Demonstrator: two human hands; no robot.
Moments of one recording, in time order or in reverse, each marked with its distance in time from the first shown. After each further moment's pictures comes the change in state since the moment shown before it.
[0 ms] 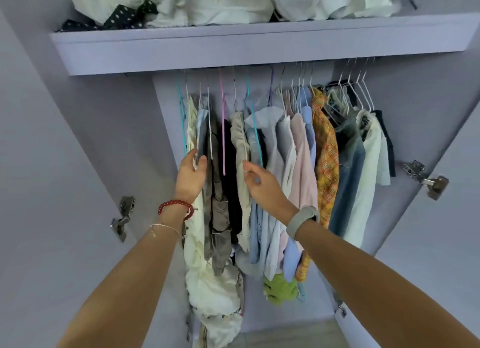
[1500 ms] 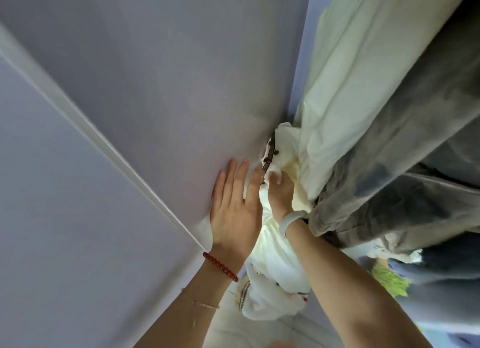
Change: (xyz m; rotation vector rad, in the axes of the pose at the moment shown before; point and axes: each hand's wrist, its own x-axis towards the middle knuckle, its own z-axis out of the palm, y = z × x) left_hand -0.005 -0.480 0.068 1.083 0.412 0.204; right_hand 0.080 0.453 0.411 0.145 -0.115 0.469
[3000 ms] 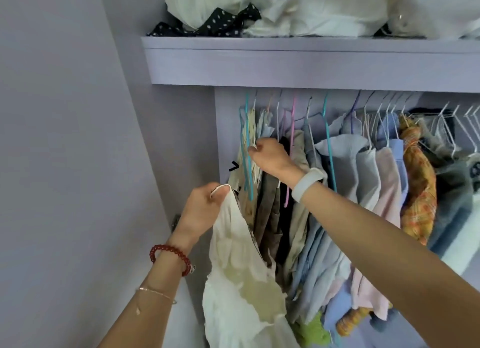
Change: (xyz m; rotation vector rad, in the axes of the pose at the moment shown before) left_hand 0.218 0.068 -0.432 -0.961 -0.379 -0.149; right_hand -0.212 -0.540 -0.235 -0.546 0.073 -0.418
